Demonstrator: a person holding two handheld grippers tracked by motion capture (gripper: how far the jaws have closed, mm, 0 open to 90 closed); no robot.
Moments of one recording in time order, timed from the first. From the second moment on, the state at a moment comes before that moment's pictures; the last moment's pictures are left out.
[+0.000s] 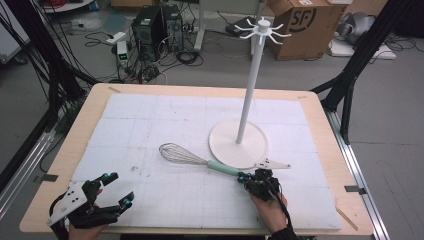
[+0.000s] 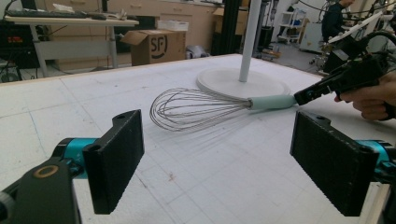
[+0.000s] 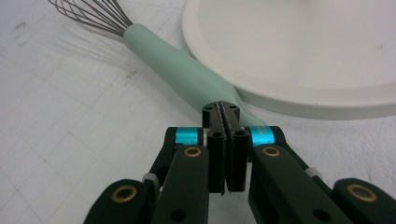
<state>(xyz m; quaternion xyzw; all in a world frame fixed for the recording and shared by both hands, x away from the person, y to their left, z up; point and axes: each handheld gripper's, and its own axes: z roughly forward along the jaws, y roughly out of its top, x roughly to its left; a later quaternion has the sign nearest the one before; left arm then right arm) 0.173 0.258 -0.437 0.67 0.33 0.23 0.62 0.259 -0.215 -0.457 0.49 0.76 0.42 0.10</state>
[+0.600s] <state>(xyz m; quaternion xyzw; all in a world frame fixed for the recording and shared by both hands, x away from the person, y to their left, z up) 0.173 0.258 -0.436 0.67 0.33 0.23 0.62 0.207 -0.246 -0.426 0.43 0.71 0.52 0.19</state>
